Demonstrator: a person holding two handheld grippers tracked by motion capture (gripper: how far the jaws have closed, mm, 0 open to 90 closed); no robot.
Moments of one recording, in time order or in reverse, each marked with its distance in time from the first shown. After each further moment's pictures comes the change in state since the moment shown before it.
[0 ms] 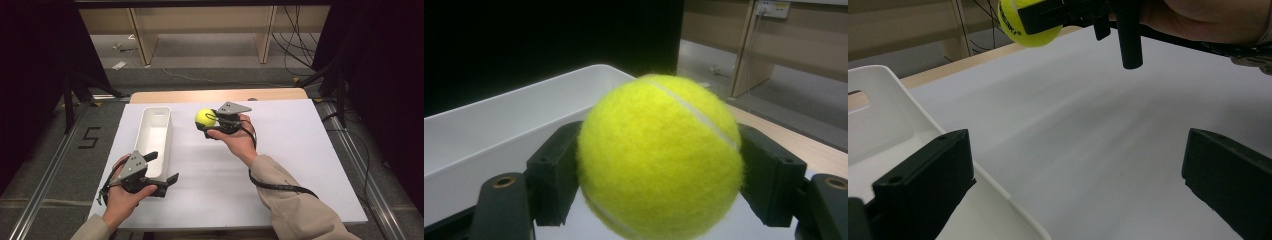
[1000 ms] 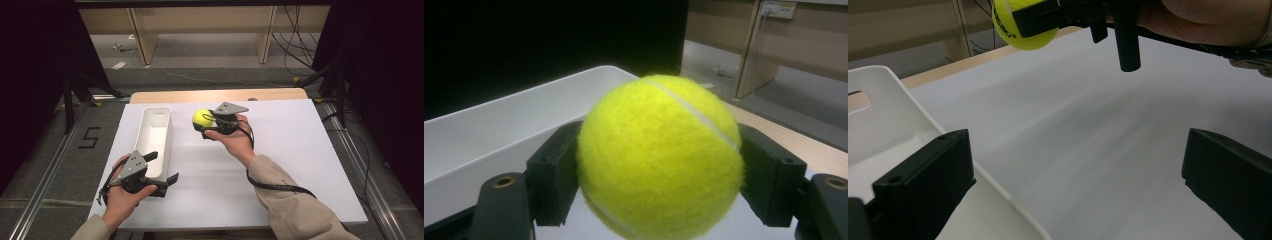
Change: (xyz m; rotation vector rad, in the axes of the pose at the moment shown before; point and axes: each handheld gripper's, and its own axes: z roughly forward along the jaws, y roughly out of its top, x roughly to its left) left arm 0.000 0.000 0.000 -0.001 0.002 -0.001; right arm 0.005 0.001 0.005 0.000 0.012 -0.002
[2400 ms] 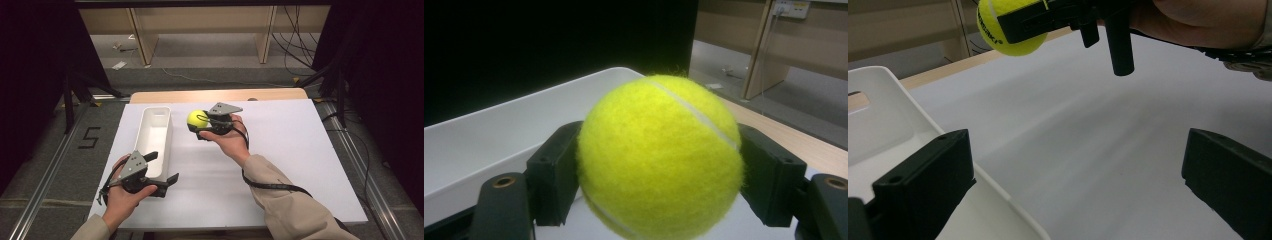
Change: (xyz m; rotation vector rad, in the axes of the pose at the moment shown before) left arm 0.000 0.000 0.000 0.000 0.000 0.001; right arm 0.009 0.003 0.011 0.003 0.027 -0.007
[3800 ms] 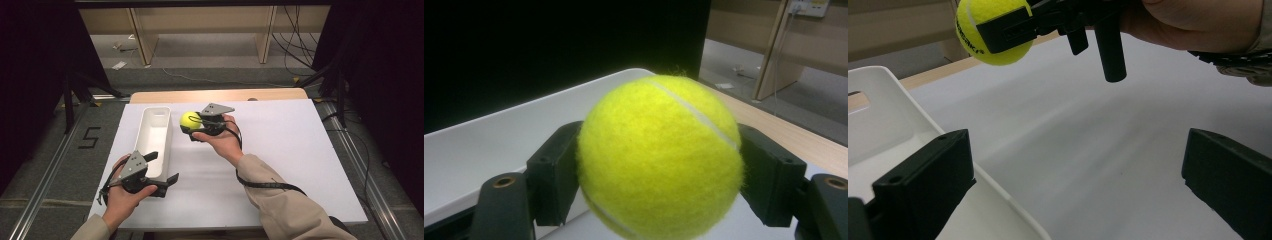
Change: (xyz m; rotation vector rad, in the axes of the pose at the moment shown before) left arm 0.000 0.000 0.000 0.001 -0.002 0.002; right arm 0.012 0.003 0.015 0.009 0.034 -0.010
